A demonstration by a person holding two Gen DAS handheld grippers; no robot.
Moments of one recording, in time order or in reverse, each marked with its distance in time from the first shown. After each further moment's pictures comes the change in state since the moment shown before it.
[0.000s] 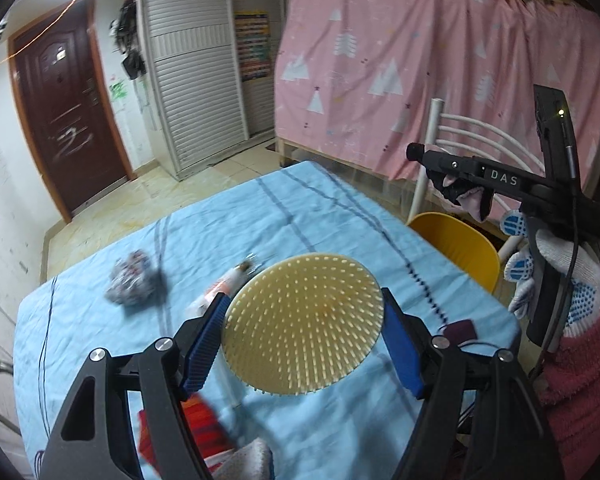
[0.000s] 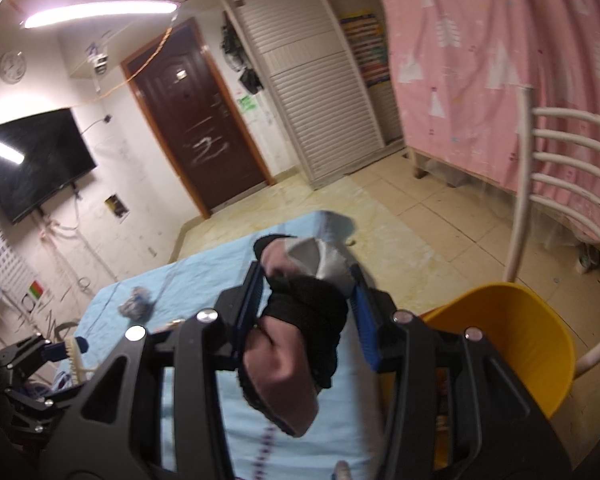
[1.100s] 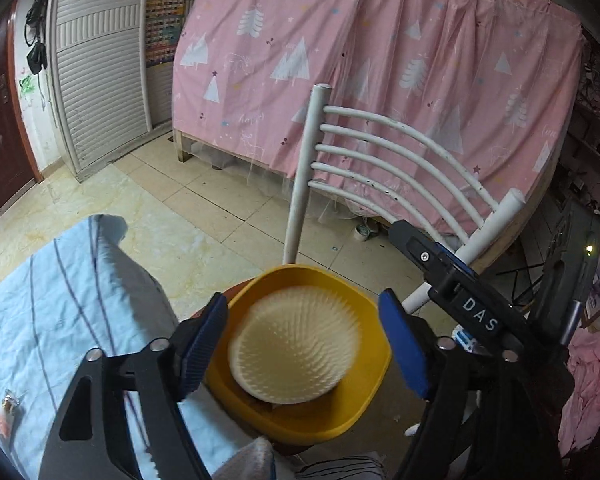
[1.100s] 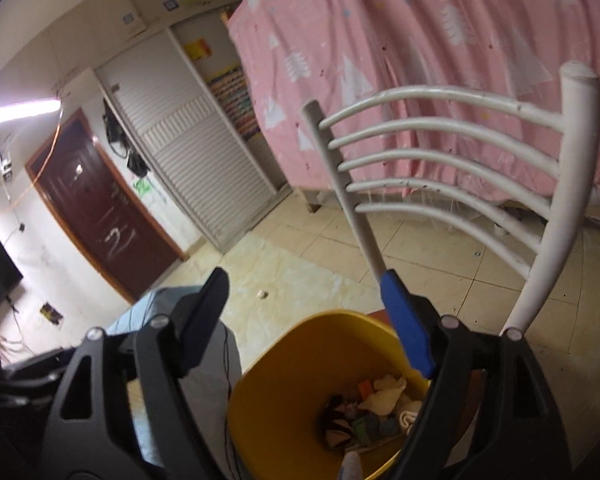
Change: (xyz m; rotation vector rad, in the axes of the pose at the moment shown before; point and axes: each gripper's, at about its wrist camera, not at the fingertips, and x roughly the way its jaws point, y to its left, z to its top) left arm 0.129 -0.182 0.111 0.024 0.067 -0.306; right arm -0.051 -0.151 -0.008 0.307 -0.216 -0.282
